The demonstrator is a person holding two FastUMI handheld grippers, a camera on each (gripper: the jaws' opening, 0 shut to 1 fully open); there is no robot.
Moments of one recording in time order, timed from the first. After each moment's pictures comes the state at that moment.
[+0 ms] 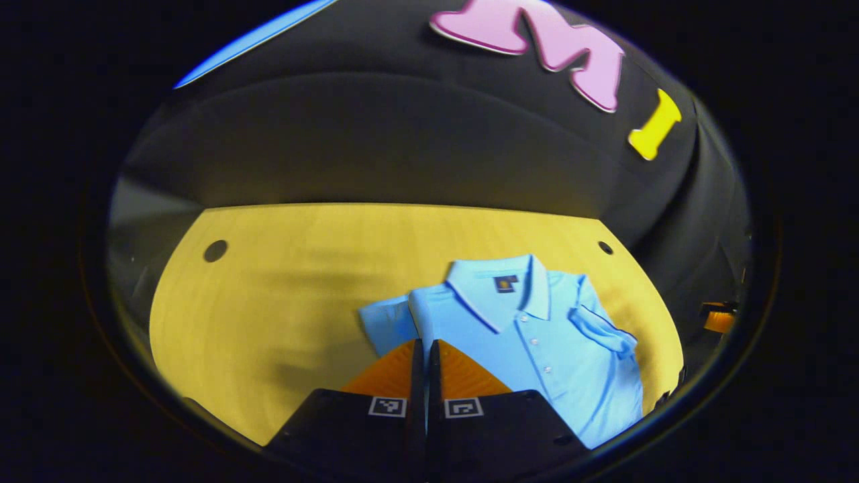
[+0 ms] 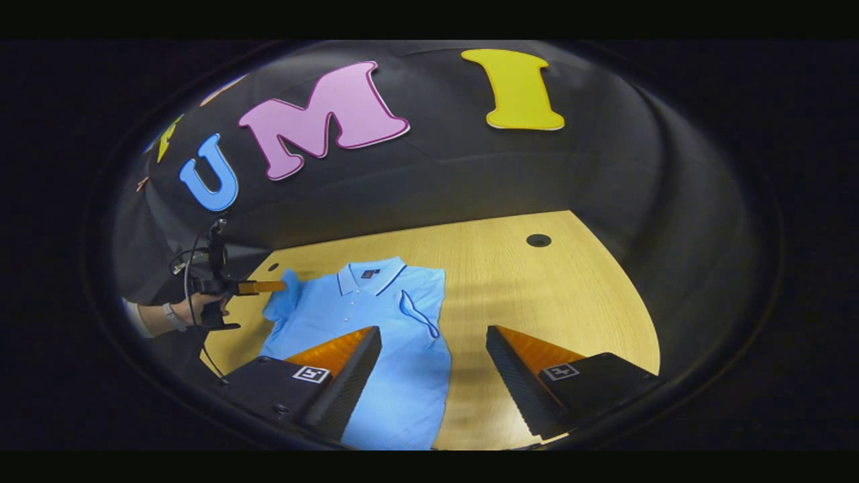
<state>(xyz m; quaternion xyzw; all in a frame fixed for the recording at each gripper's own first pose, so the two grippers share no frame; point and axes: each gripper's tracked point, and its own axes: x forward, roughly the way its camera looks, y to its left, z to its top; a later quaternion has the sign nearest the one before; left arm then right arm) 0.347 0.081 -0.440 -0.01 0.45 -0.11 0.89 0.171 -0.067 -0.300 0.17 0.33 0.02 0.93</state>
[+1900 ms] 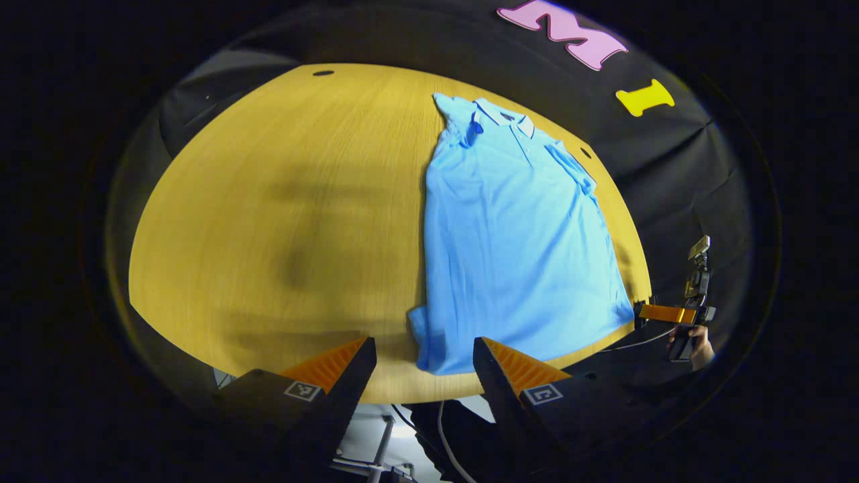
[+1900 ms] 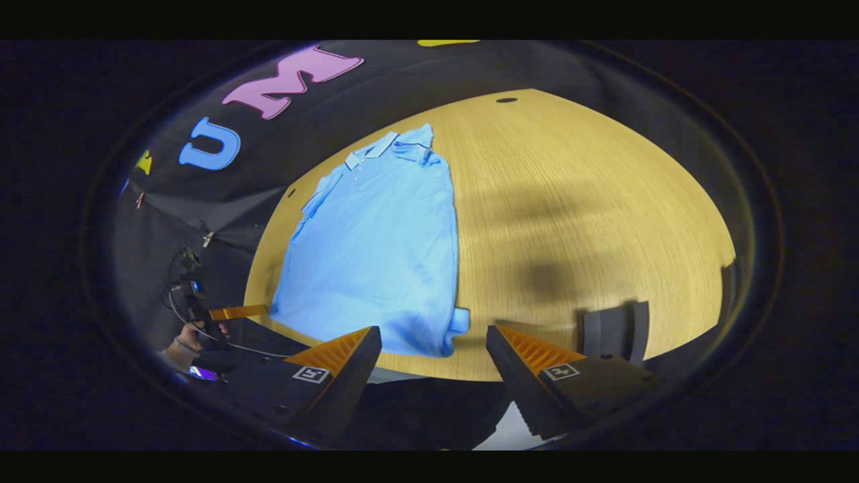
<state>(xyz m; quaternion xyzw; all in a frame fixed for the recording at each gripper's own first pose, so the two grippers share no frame) -0.073 0.148 -0.434 -0.12 0.62 -0.05 0.78 -0.096 0.023 -0.415 0.31 0.52 0.07 0.79</state>
